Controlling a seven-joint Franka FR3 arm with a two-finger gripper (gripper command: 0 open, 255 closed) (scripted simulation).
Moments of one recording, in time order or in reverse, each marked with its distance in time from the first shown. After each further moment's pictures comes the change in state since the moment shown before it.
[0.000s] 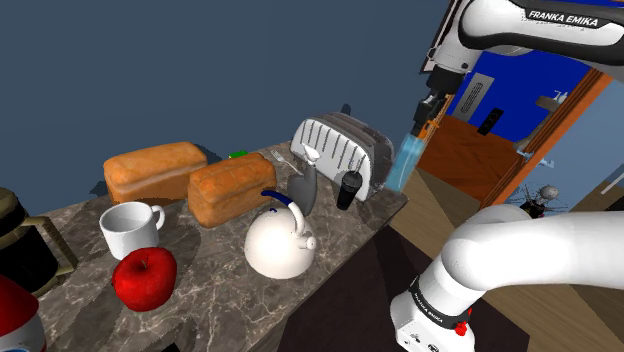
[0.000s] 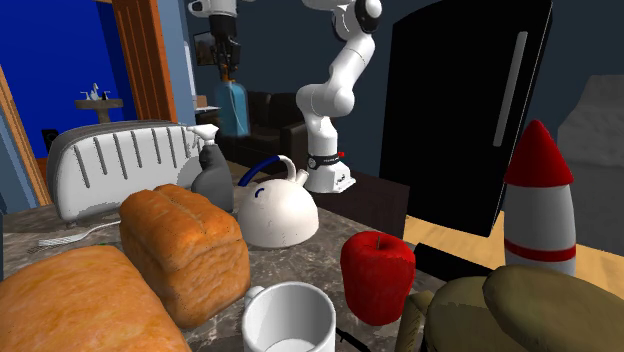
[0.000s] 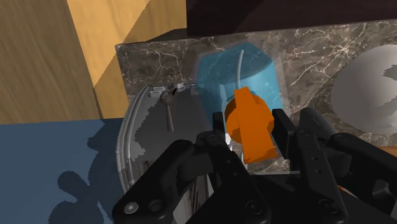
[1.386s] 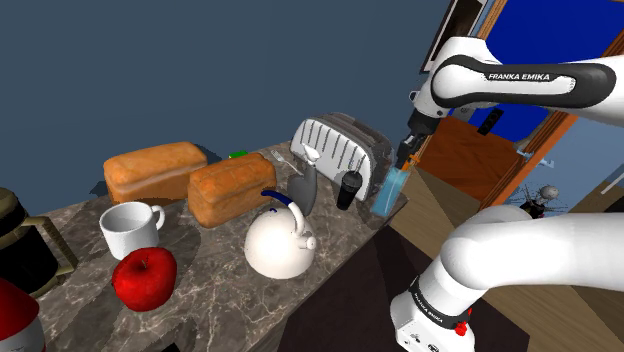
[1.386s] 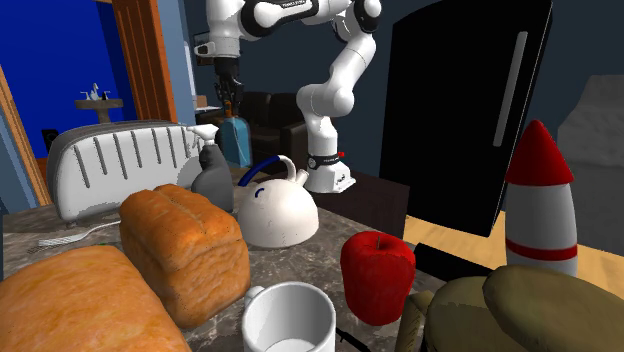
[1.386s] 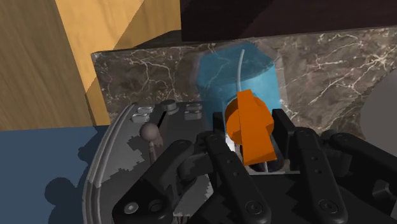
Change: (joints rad) arm -0.023 -0.009 -0.055 -0.285 -0.052 0.276 0.009
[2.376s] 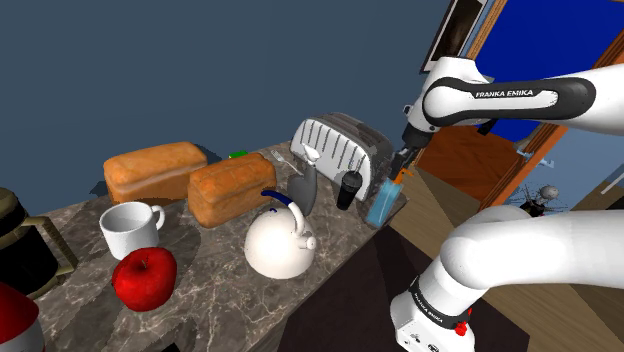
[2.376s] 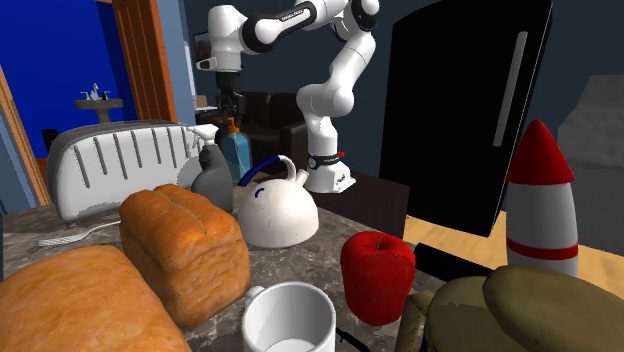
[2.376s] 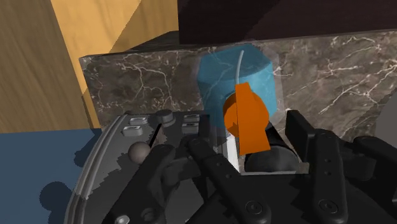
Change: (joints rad) arm -0.010 0.029 -0.028 -0.088 -0.025 0.117 0.001
